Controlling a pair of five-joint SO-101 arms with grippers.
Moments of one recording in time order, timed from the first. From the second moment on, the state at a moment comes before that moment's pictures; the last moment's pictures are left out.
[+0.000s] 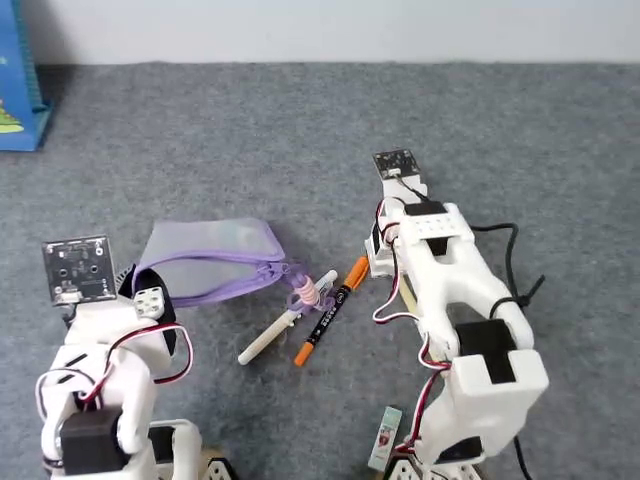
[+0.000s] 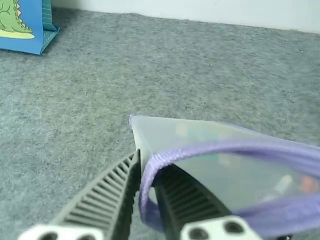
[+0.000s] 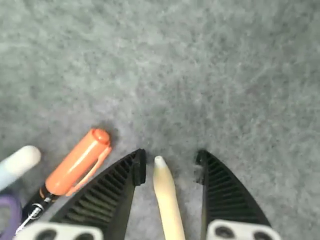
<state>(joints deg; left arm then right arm) -10.4 -84.2 58.2 73.6 8.2 -8.8 13.7 21.2 53.0 3.3</state>
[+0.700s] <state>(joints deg) -10.4 -84.2 58.3 73.5 8.2 -8.3 14.7 17.9 62.7 6.4</state>
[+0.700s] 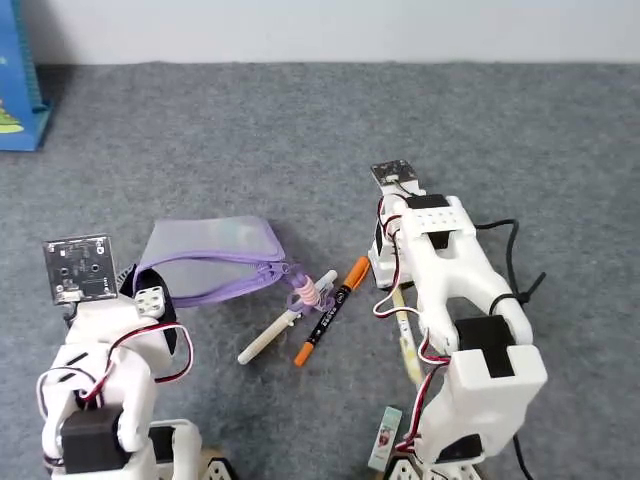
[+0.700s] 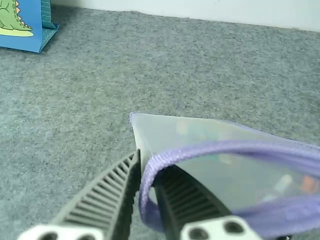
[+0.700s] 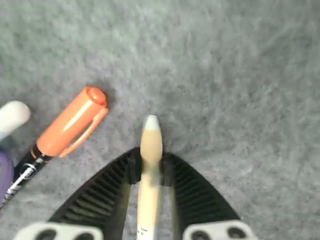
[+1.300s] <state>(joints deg) -10.4 -84.2 59.9 72.0 8.2 -15.6 -28.2 47.1 51.8 6.4</state>
